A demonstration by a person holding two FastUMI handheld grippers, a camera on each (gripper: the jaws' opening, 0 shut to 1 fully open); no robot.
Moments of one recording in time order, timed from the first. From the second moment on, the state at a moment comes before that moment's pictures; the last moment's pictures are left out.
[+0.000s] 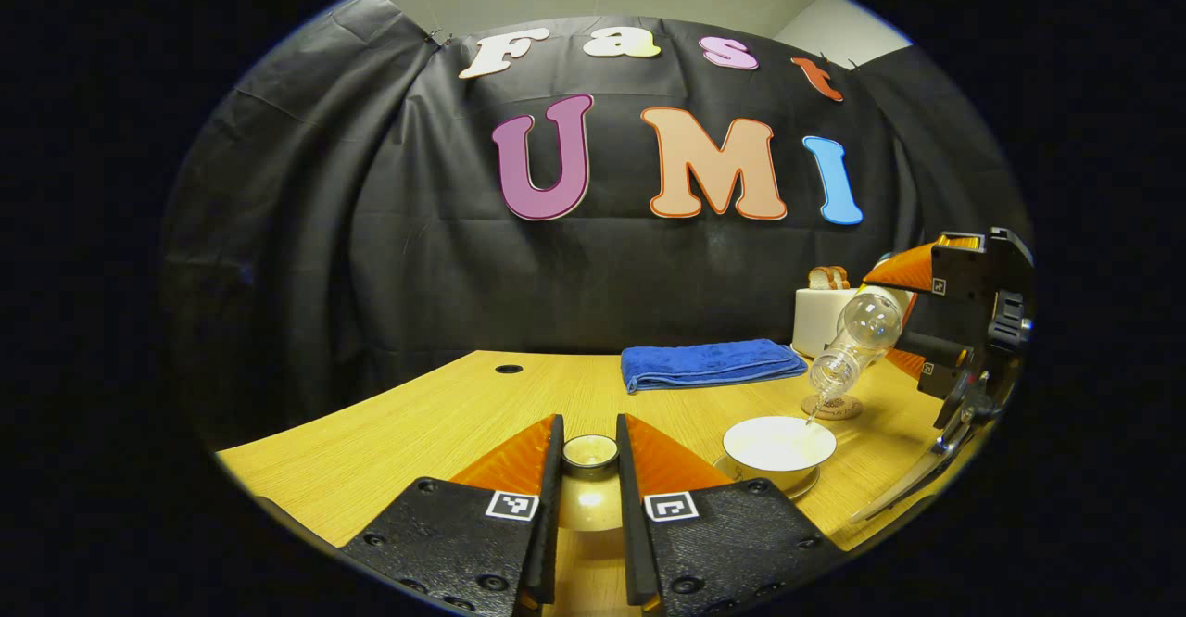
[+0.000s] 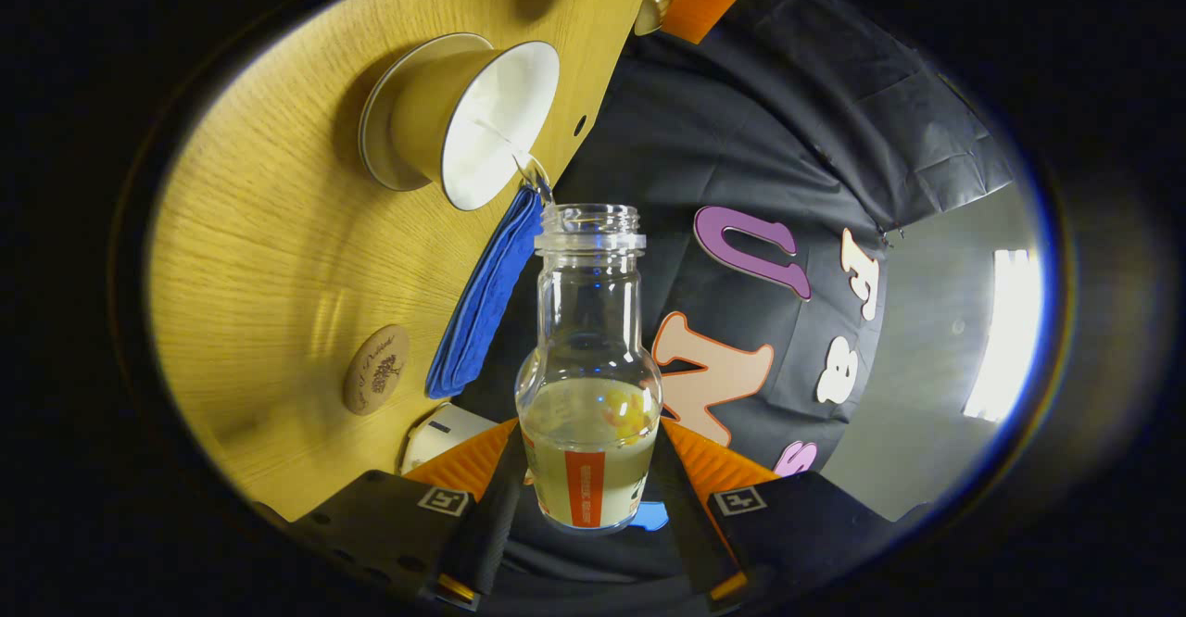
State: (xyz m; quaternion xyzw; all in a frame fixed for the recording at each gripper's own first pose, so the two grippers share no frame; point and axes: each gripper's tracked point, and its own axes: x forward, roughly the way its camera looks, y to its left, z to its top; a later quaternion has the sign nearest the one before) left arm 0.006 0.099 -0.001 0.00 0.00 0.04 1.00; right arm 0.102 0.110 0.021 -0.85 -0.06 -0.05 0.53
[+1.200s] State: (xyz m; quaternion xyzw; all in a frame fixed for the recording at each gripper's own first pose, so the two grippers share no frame) left arm 0.006 0.099 0.000 0.00 0.00 0.04 1.00; right arm 0.107 0.095 -0.016 -0.82 -0.01 -0.02 0.57
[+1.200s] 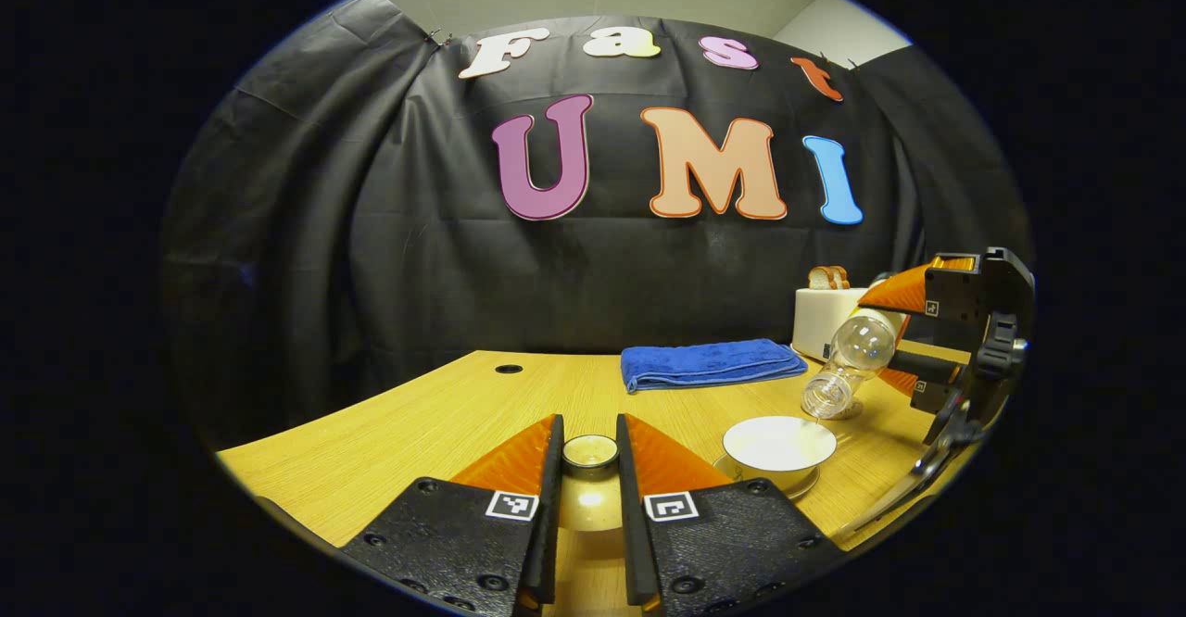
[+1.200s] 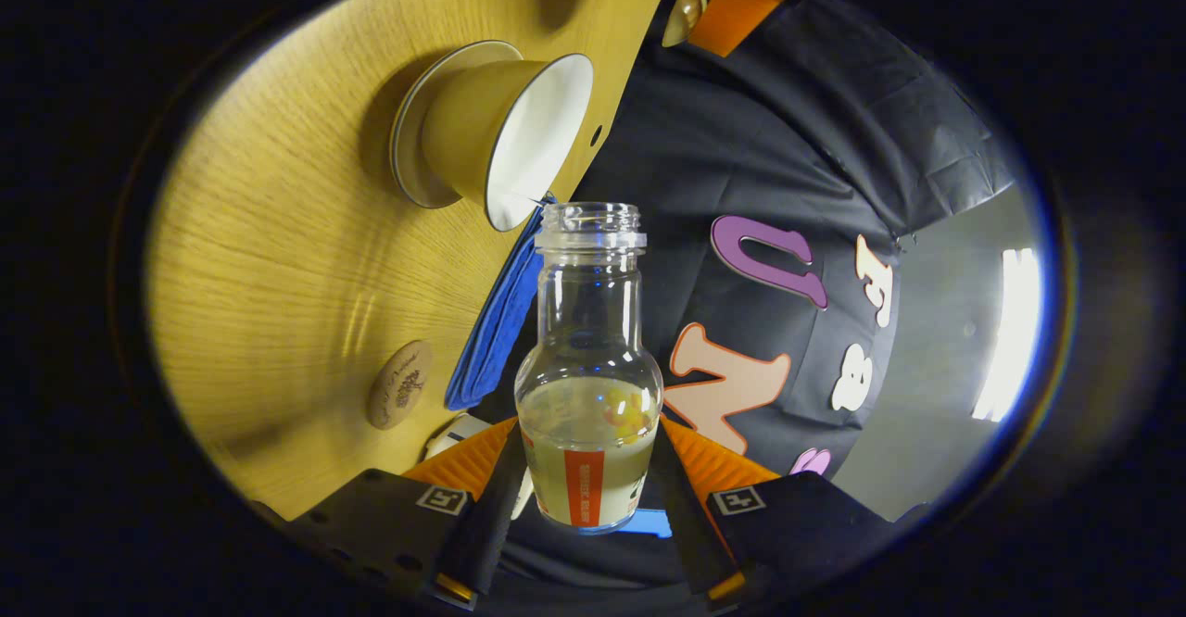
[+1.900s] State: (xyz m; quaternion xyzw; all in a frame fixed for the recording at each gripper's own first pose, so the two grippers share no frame) left arm 0.007 0.098 -0.001 0.00 0.00 0.04 1.00; right arm 0.102 0.066 -0.028 -0.50 0.09 0.00 0.86
